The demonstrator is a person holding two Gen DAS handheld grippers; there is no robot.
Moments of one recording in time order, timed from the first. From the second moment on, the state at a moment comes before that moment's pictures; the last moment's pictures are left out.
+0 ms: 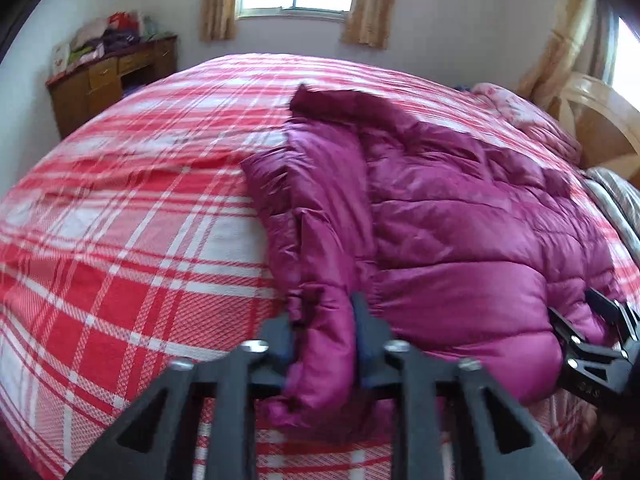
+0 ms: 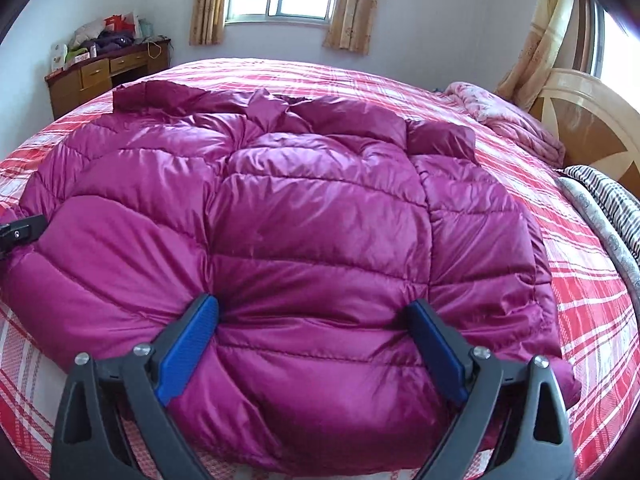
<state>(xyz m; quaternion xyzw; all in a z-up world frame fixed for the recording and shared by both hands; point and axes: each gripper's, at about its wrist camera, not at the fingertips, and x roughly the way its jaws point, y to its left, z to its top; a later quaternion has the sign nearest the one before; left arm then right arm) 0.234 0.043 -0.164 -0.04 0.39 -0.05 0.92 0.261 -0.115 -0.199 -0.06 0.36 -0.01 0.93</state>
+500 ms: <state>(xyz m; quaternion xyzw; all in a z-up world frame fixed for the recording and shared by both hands) 0.174 -0.075 -0.016 0.13 0.21 -0.13 0.96 0.247 -0.196 -0.146 -0.02 0.34 -0.05 0.94</state>
